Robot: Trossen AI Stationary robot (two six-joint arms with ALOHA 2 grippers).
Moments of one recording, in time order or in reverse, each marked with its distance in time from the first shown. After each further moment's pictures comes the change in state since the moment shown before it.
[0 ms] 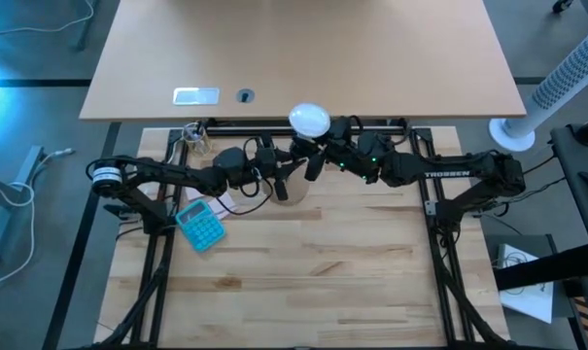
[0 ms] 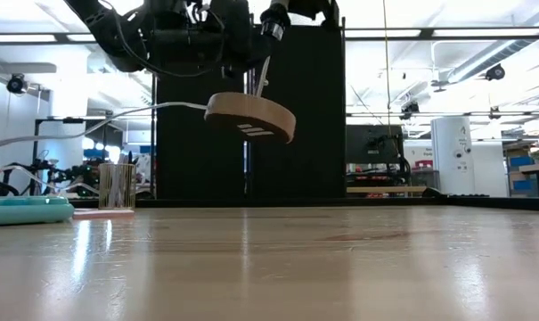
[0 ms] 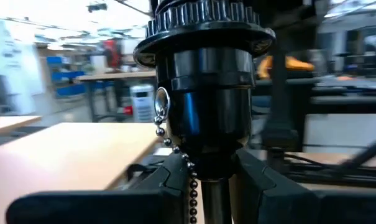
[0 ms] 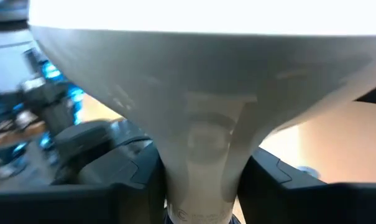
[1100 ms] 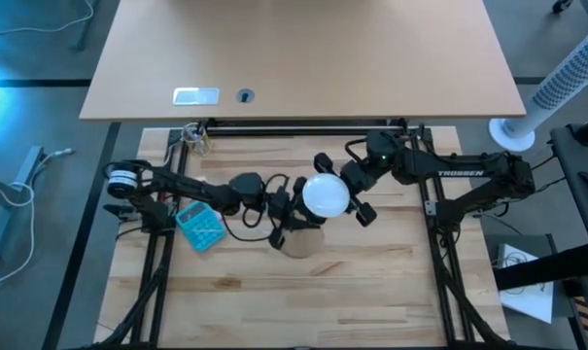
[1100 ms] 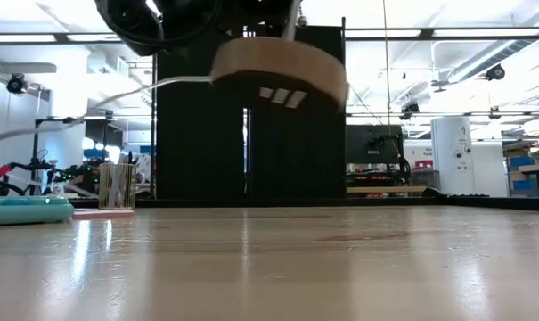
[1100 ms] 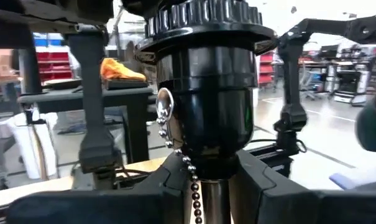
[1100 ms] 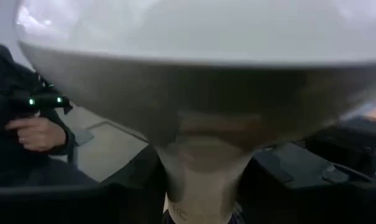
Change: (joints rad) left arm -0.220 0.140 0.154 0.002 0.411 -0.098; right arm 0.003 -0.082 0.000 -0.149 -1.133 -0.251
